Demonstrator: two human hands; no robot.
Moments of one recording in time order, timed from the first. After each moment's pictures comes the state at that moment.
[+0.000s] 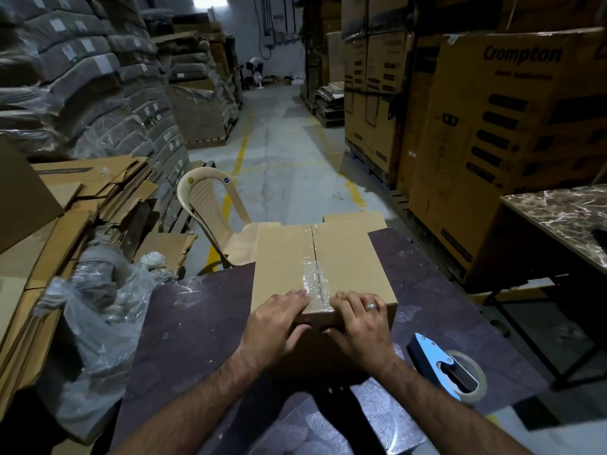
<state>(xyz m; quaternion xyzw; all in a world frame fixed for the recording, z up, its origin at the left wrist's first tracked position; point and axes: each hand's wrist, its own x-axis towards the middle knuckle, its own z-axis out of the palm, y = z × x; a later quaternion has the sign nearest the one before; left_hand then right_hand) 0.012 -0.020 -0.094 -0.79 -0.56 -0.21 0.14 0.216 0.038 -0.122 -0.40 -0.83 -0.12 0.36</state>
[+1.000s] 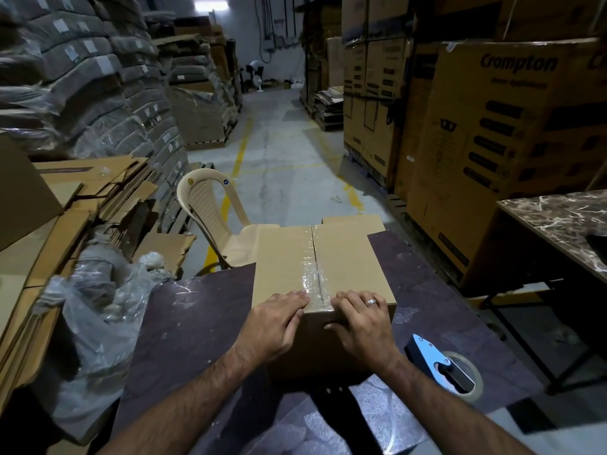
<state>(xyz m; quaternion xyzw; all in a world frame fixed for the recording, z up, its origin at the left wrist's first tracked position) 0.013 -0.024 -0.081 -0.78 -0.56 -0.26 0.07 0.222 0.038 -0.114 -0.38 -0.84 -0.12 0.36</state>
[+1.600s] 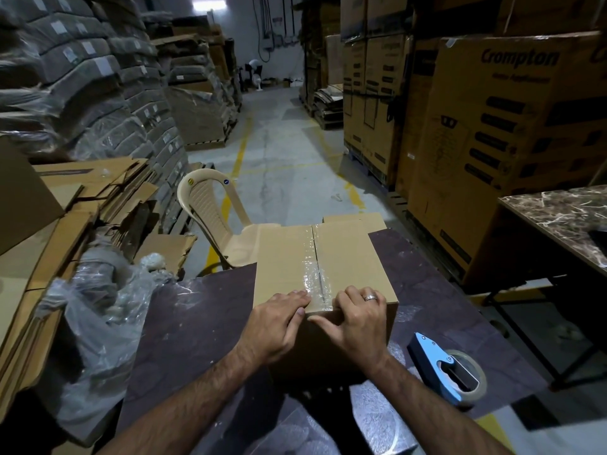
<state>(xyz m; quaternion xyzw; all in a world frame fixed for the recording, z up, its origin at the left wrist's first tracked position) 0.015 -0.027 -0.077 -0.77 -0.57 -0.28 0.04 0.197 0.029 -0.105 -0.47 -0.78 -0.09 0.41</state>
